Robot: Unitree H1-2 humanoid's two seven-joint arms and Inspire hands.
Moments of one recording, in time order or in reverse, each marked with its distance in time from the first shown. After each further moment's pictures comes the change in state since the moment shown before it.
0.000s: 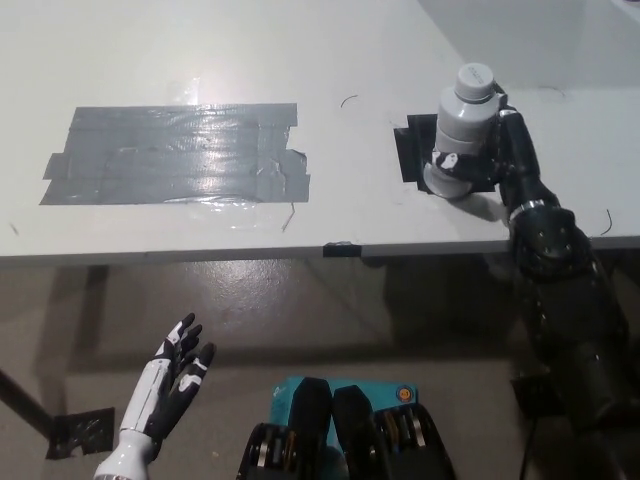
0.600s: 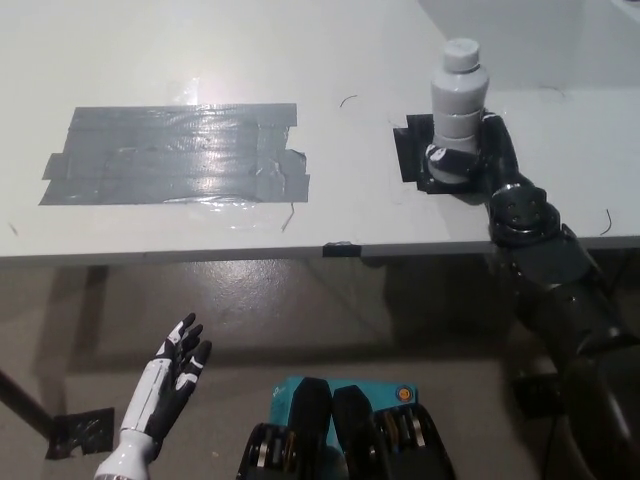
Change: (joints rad) left_arm -0.004 -0.001 0.000 0.000 0.001 0.000 0.000; right_arm -0.184 0.003 0.019 0.416 0.014 -0.047 -0.111
